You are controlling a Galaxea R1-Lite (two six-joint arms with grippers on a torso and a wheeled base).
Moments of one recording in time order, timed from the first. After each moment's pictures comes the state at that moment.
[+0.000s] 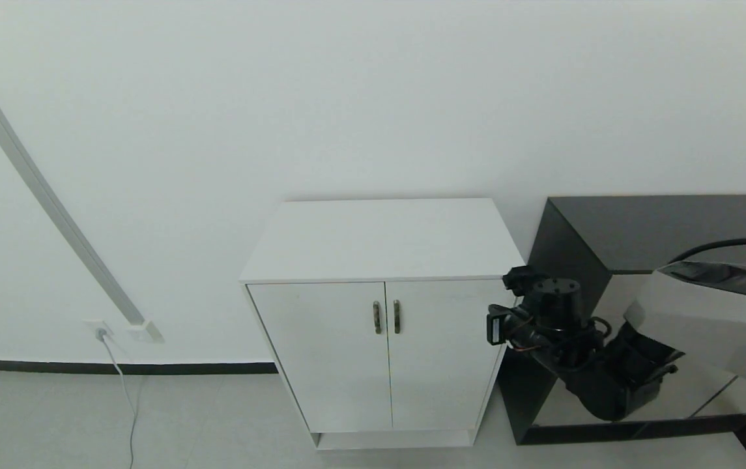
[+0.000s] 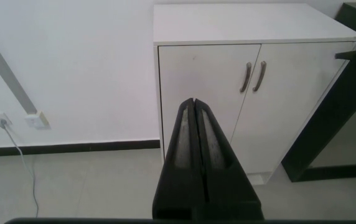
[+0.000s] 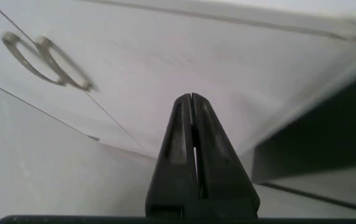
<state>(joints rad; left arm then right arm) 0.00 0.00 0.00 0.00 -0.01 0.00 0.44 2.28 -0.88 -1.12 -0.16 0.09</state>
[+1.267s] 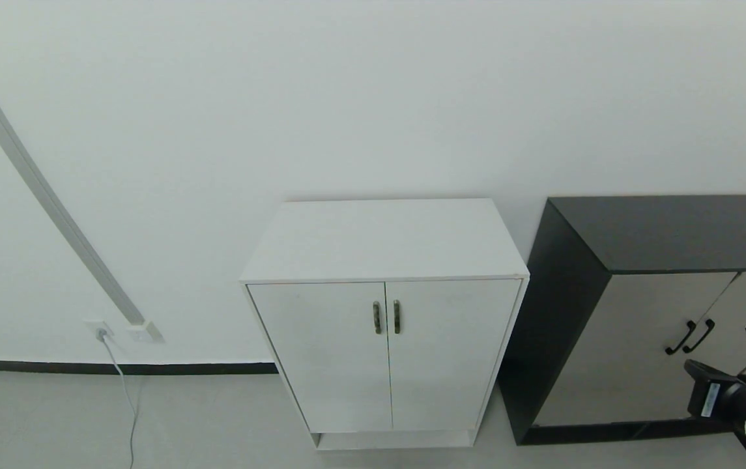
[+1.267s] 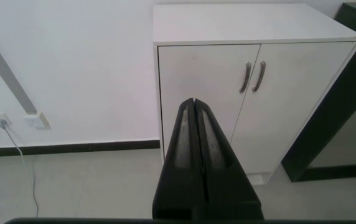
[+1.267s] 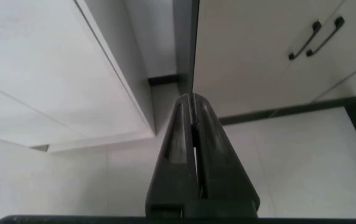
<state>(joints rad) 0.00 0.00 0.00 0.00 -0.01 0.00 0.05 1.63 0.00 -1.32 -0.15 0.10</state>
